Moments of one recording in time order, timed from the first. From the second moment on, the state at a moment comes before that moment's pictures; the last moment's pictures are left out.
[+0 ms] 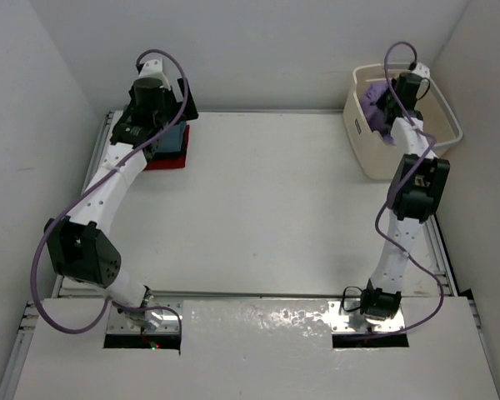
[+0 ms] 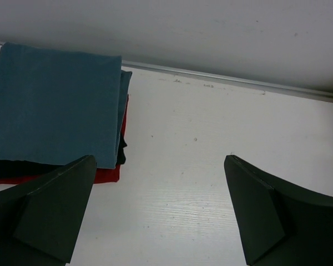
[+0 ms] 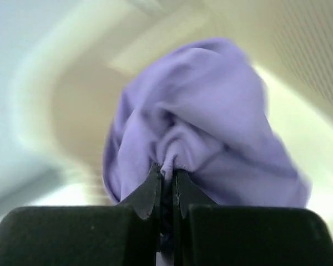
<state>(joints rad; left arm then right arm) -0.21 1.56 1.53 -0.33 -0.20 -0.28 -0.22 2.31 1.95 -0.04 0.07 0.38</state>
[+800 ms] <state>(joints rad) -0.21 1.35 1.22 -0.27 -0.07 -0.44 0.08 1.45 1.40 0.20 -0.68 0.40</state>
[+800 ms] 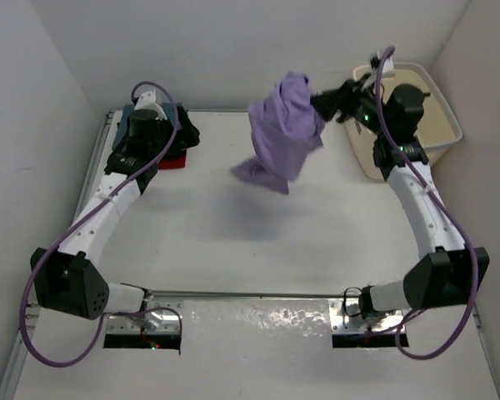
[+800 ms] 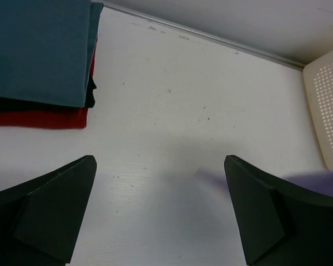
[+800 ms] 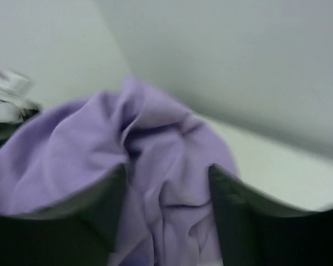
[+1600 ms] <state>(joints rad) -0.51 1.25 0.66 -0.35 0.01 -0.75 0.45 1.09 0.73 -0.34 -0.11 -0.04</state>
